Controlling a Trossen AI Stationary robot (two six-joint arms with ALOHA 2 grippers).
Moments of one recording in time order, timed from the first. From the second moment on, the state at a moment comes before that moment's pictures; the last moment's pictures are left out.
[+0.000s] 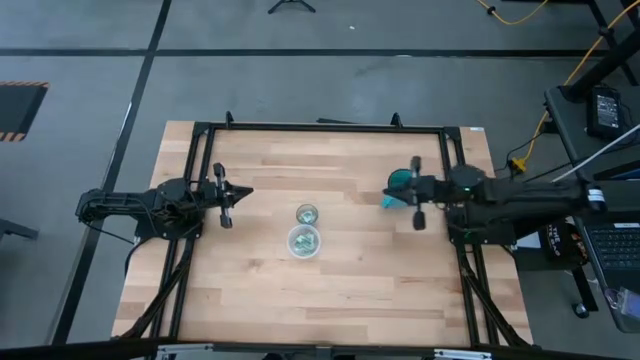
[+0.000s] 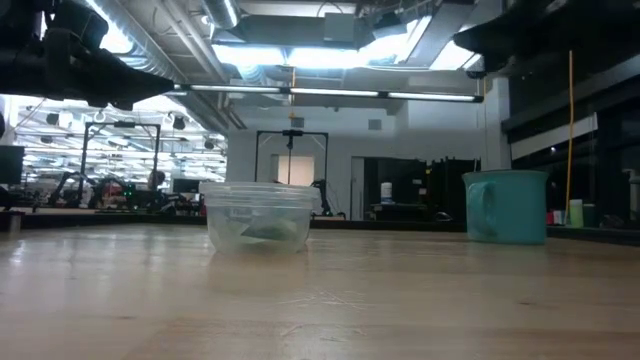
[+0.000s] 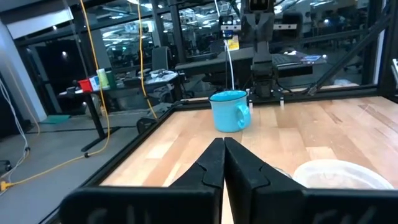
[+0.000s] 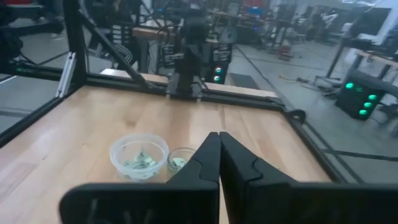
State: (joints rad) left arm 0.02 0.01 0.01 0.05 -0.24 0.14; right arm -0.07 0.69 0.40 0.20 -0.05 -0.16
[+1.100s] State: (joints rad) left arm 0.02 0.01 0.01 0.05 -0.30 0.07; right arm 0.09 0.34 0.07 0.30 0.10 -0.14
